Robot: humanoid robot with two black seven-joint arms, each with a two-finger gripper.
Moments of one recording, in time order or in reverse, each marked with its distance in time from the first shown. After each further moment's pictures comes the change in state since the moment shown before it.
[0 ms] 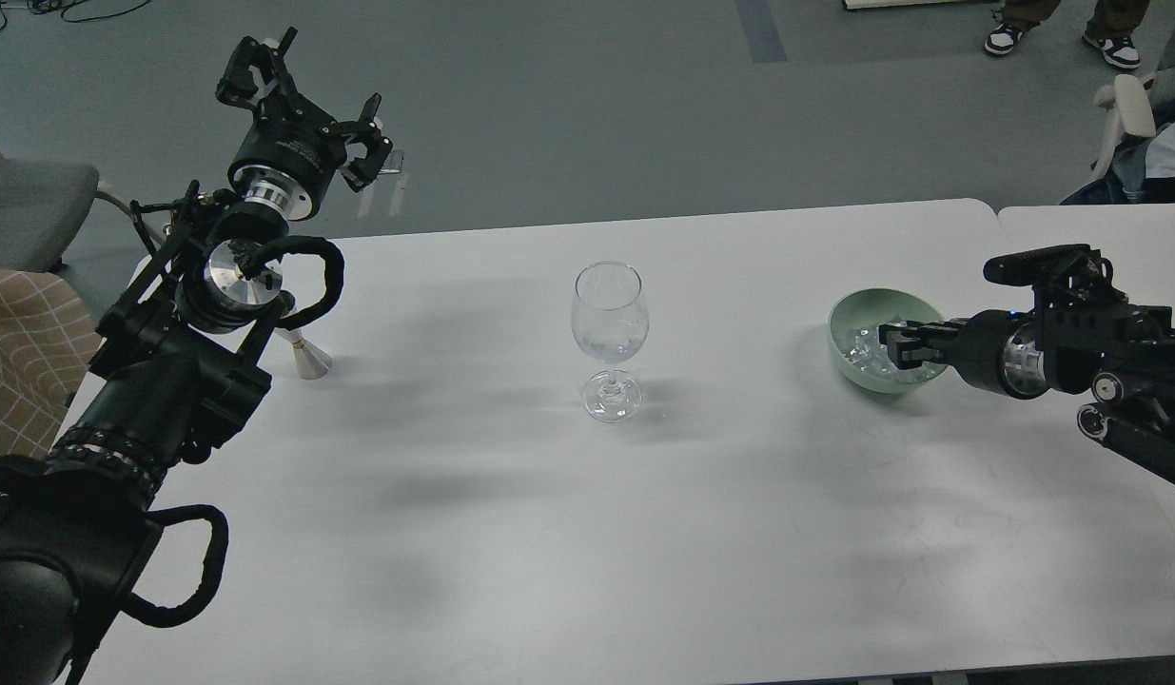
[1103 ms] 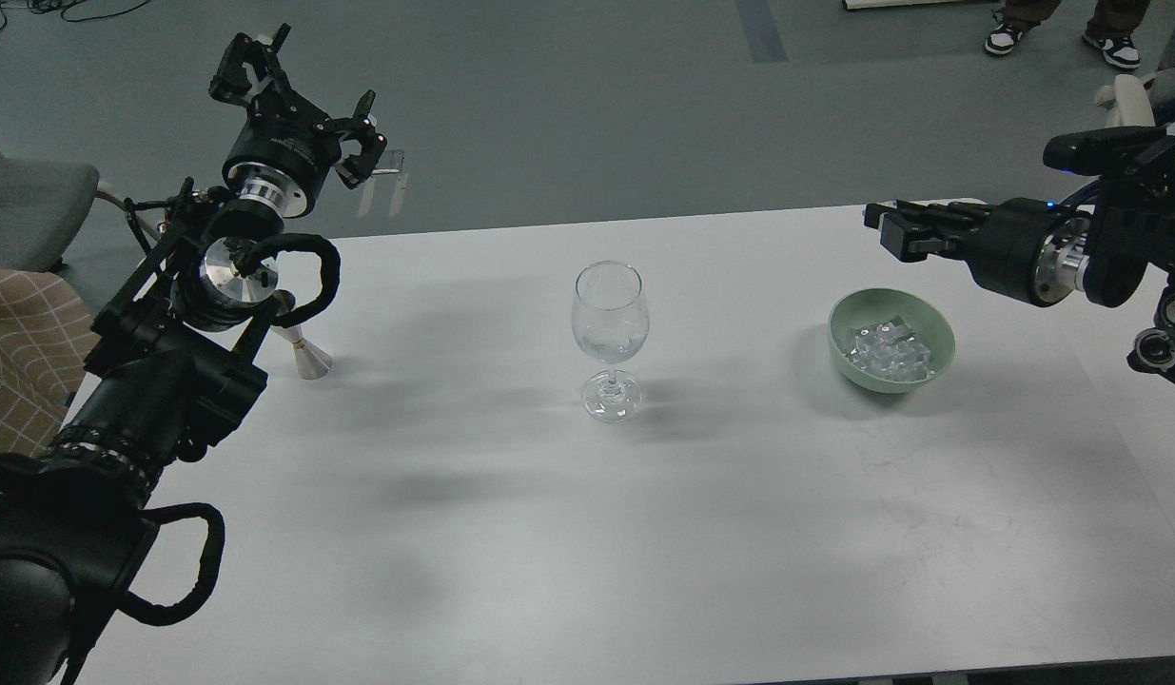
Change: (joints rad) left arm -0.006 0.012 0.001 0.000 0.000 0.002 0.000; right arm 0.017 -0.126 0.283 0.348 0.015 0.003 0.000
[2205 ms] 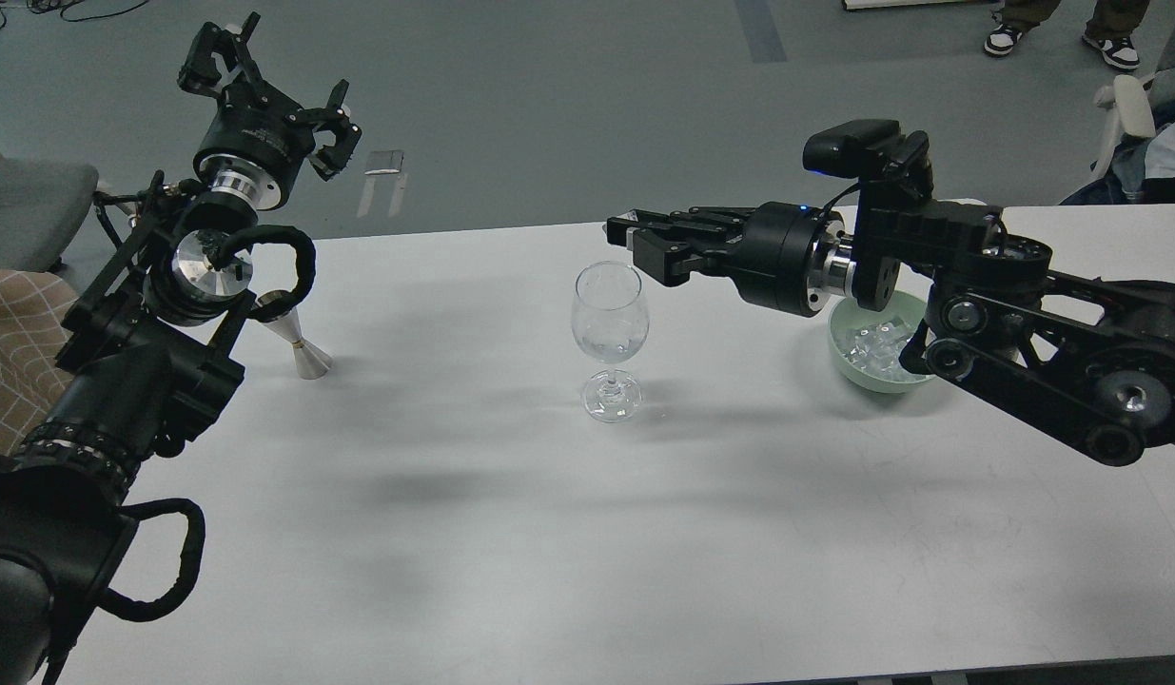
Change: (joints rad) left arm -0.002 0.033 -0.003 0.000 -0.014 -0.004 0.003; right arm 0.088 0.346 -0.019 0.043 -0.018 0.040 -0.016
